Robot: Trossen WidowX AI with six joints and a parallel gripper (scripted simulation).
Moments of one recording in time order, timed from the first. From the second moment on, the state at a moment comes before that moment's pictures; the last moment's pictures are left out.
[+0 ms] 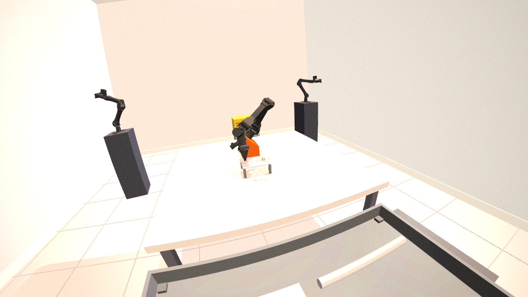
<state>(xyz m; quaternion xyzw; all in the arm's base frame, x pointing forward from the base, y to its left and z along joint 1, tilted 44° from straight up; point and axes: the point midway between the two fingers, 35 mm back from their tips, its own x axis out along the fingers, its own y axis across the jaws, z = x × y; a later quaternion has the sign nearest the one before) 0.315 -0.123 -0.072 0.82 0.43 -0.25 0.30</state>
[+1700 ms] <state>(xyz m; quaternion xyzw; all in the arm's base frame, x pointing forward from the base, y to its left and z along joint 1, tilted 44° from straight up) 0.318 -0.124 -0.071 0.80 0.46 -0.26 0.29</state>
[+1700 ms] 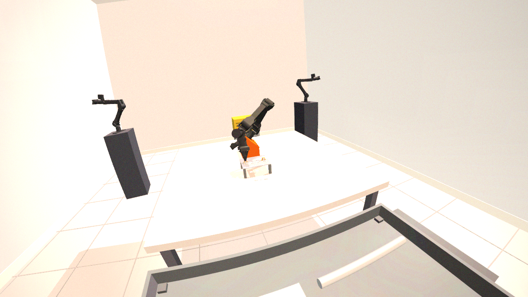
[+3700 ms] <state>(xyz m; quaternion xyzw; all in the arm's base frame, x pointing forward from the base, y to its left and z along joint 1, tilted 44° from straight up) 0.322 -0.125 -0.071 0.78 0.49 -0.28 0.28</state>
